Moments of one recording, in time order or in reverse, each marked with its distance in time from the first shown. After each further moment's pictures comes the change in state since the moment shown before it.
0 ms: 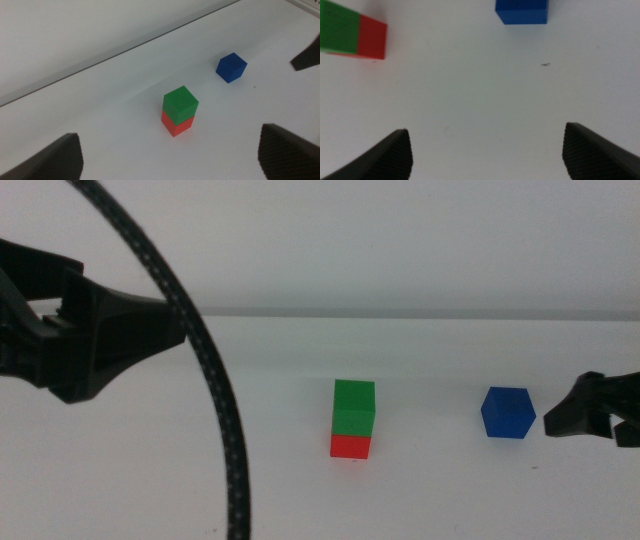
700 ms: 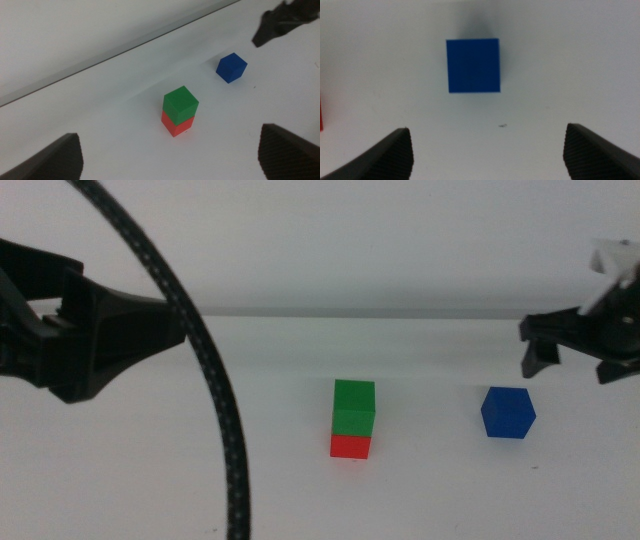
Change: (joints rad) left arm 0.000 0.000 0.000 0.000 0.000 0.000; right arm 0.135 0.393 -0.407 -0.371 0.098 0.359
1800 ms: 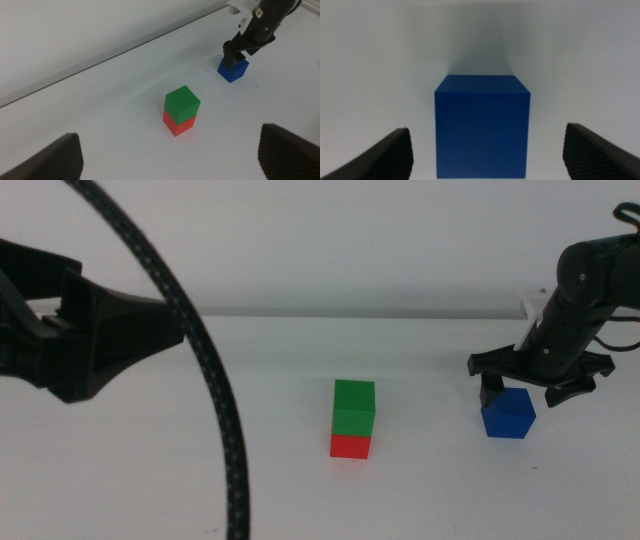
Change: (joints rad) left arm 0.000 0.000 0.000 0.006 -0.002 0.000; right arm 0.034 0.321 -0.080 -0.055 -0.102 0.016
